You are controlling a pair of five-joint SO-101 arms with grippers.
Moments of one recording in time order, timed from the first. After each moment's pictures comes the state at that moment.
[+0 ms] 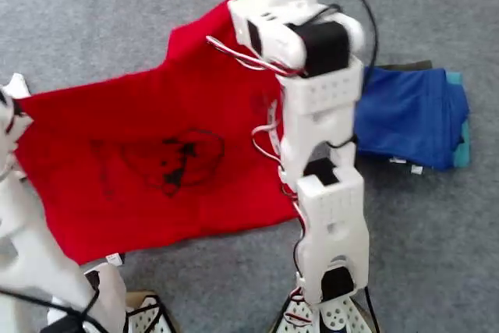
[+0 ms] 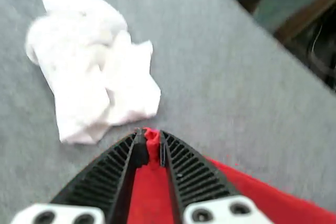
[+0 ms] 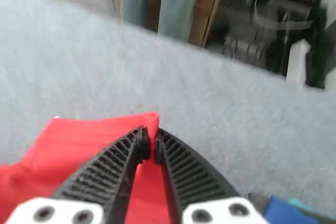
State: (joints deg) left arm -35.3 -38.5 1.3 80.3 17.5; right arm -17.8 34.2 -93.5 100.1 1.8
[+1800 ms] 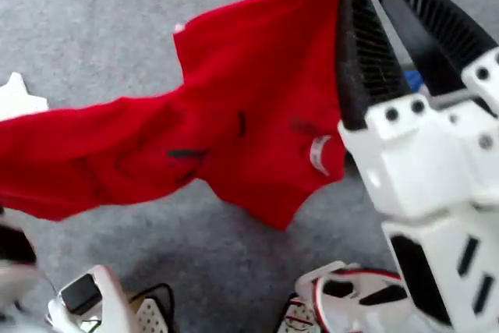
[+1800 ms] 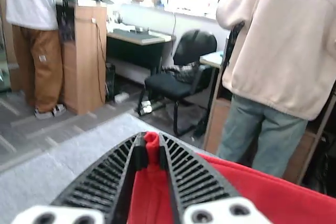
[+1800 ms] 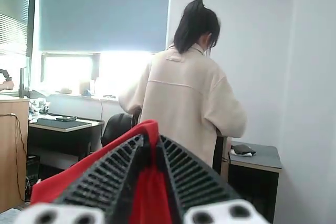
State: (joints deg) left arm -41.9 -63.3 -19.8 88.8 4.5; right arm -22.2 -26.2 -62.4 76.4 2.3
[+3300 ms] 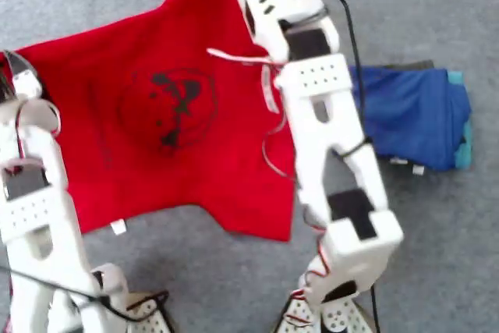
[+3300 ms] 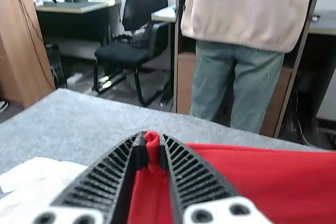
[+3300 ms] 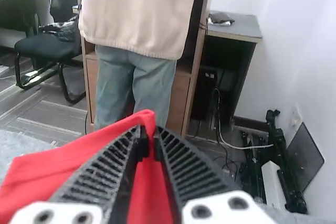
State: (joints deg) left arm -28.4 -40.2 52.3 0.4 -1.5; right arm -15.0 14.8 -24.0 21.6 5.2
